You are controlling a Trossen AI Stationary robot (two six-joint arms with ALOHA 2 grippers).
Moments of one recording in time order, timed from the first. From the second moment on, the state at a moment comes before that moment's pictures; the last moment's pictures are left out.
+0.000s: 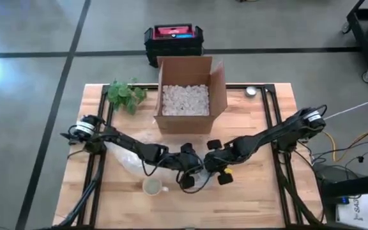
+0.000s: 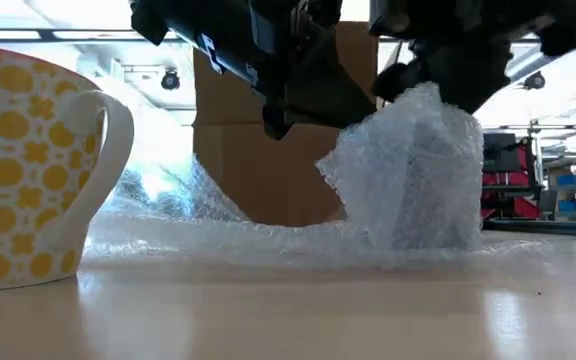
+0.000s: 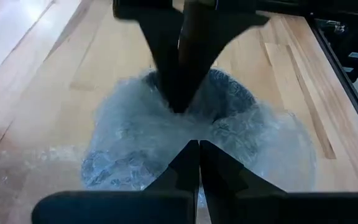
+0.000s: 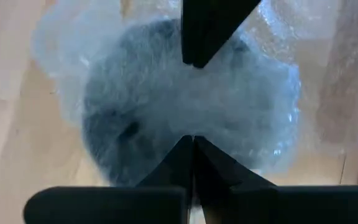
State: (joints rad) left arm -0.29 1.86 1.17 0.13 -0.19 -0.30; right arm 0.30 1.76 1.14 -0.65 0.04 0.01
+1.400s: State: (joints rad) left arm -0.29 1.86 1.17 0.13 -0.19 -0.30; right arm 0.29 1.79 1.21 -0.69 0.04 -0.05
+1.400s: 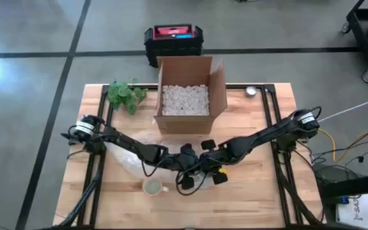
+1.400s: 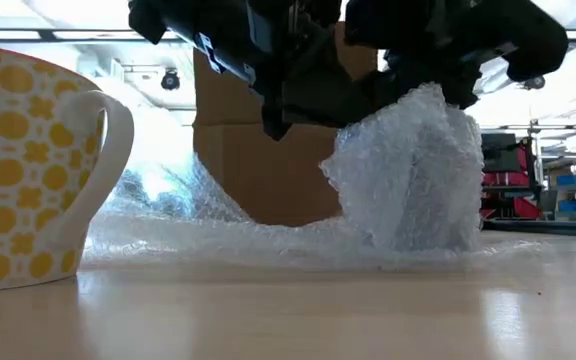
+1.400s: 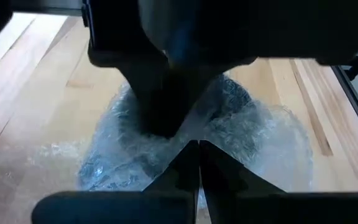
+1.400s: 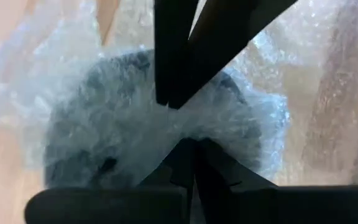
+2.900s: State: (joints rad) left arm -0.29 1.86 1.17 0.13 -0.19 -0.30; right arm 0.29 1.69 1.22 -0.64 -0.10 -0.10
